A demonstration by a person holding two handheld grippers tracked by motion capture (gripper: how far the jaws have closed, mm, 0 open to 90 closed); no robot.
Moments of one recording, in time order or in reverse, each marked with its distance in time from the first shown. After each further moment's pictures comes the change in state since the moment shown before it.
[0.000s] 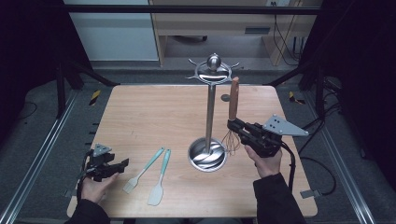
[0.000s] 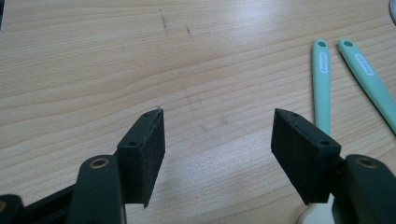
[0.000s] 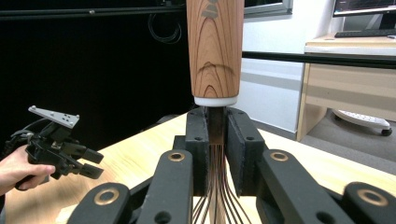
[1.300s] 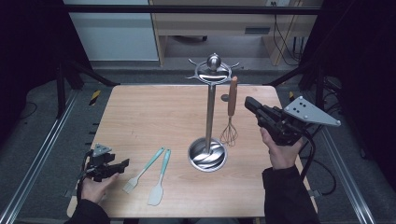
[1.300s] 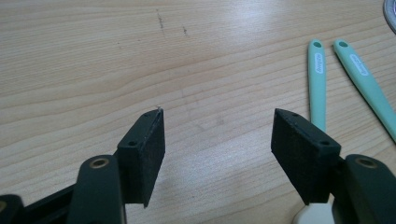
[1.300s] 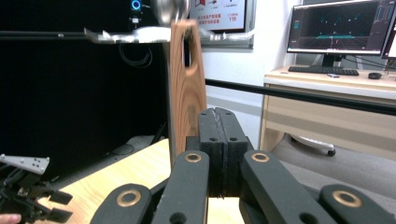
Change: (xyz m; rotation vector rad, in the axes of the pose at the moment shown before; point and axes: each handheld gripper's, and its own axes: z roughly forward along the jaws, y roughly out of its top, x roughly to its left) left arm 0.000 0.000 0.000 -0.004 -0.013 -0.001; right arm 0.009 0.074 -0.028 -0.080 -0.140 -0.065
